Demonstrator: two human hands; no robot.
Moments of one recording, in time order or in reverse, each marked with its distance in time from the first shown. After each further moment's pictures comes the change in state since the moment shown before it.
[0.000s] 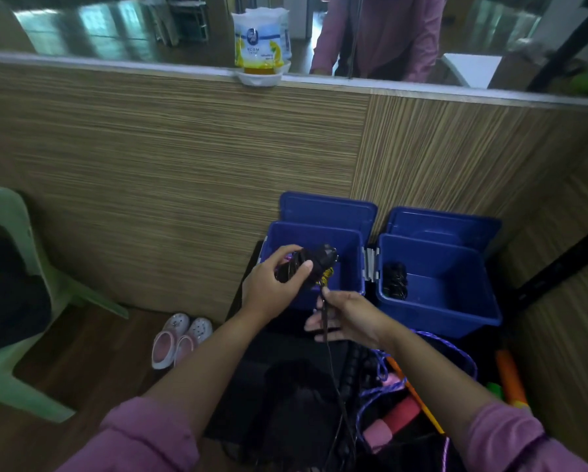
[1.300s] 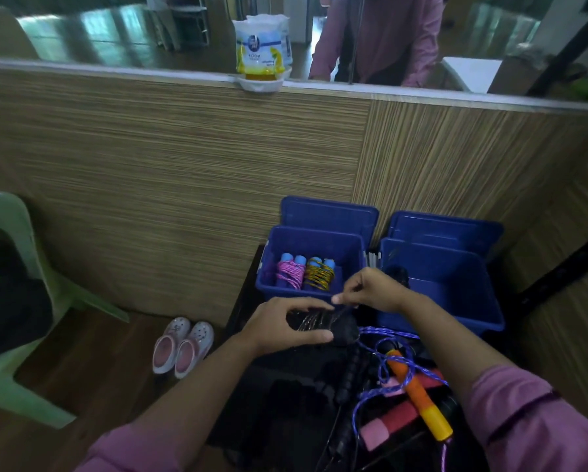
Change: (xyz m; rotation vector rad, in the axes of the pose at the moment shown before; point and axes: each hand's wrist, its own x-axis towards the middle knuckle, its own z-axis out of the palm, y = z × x) left_hand -0.024 -0.017 -0.006 0.043 -0.586 0.059; right_hand 0.015 -0.041 -0.051 -0.932 0.051 -0.349
